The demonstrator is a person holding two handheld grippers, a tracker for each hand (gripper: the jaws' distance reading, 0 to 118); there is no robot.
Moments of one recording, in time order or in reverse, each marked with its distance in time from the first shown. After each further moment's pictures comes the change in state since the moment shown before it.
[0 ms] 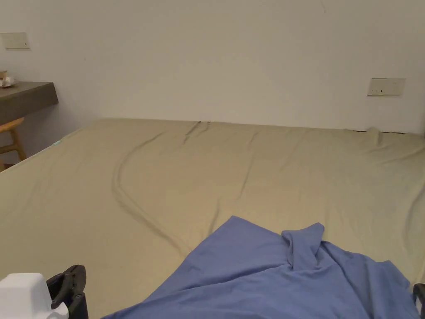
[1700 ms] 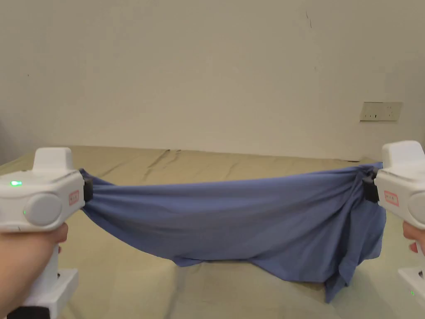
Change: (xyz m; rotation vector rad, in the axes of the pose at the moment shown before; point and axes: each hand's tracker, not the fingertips) left arm 0.068 0.125 -0.454 -0.050 0.061 -0.082; right arm 0.049 0.135 -0.452 -0.135 -0.085 0.136
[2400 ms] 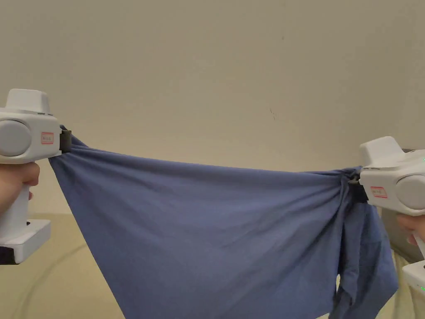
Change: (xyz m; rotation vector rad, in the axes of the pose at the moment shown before) left arm -0.022 0.230 0.143 0.241 -0.016 0.043; right arm 0.075 0.165 0.140 0.105 -0.045 0.149
